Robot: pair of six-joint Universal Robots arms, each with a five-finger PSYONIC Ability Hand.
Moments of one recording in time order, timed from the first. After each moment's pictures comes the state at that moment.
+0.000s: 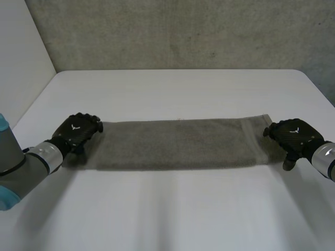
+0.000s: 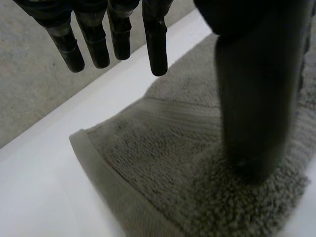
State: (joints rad) left arm 4.68 -2.13 -1.68 3.47 -1.06 3.63; right arm 1.50 -1.14 1.70 -0.09 1.08 2.42; left_hand 0.26 0.25 0.25 0.25 0.06; right_hand 0.35 0.36 0.36 0.36 0.20
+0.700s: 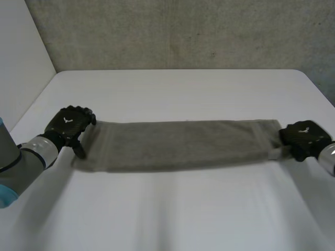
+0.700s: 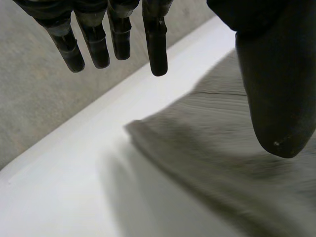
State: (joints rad) left arm 4.68 -2.06 -1.70 3.49 -1.12 3.56; right arm 1.43 -1.08 1.66 -0.13 1.09 2.41; left_hand 0.26 0.25 0.25 0.25 0.06; right_hand 1.30 1.28 1.33 1.34 1.16
